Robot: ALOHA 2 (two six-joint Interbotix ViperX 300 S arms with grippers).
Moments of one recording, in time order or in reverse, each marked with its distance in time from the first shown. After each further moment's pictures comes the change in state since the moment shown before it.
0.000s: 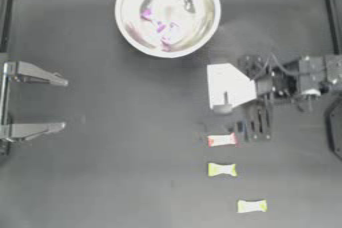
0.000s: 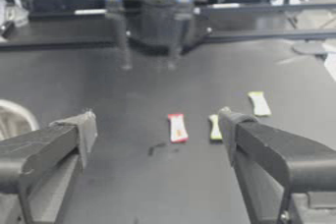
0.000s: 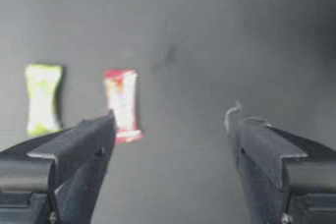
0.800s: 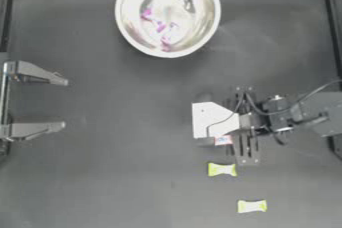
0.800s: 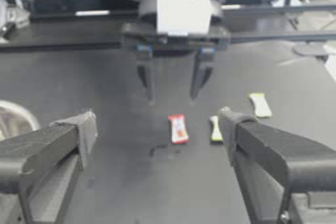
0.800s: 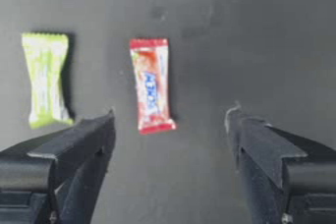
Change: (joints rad) left arm 0.003 0.000 0.002 0.000 -0.003 0.000; right arm 0.104 0.190 0.034 -0.110 -0.052 0.178
